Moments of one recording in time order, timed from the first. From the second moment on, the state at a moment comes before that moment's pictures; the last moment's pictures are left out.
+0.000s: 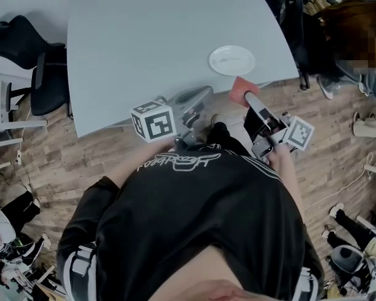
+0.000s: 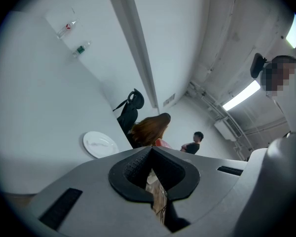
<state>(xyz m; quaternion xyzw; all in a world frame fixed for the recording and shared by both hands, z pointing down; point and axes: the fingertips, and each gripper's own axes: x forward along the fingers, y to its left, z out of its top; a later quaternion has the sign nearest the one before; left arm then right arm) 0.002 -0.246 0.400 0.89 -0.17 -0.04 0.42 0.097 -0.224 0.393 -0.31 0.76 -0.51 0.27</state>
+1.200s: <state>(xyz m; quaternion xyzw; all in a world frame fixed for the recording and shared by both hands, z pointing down) 0.054 -0.345 0.462 0.84 -0.25 -0.02 0.48 0.151 -0.362 0.497 -0.30 0.72 -0.60 0.18</state>
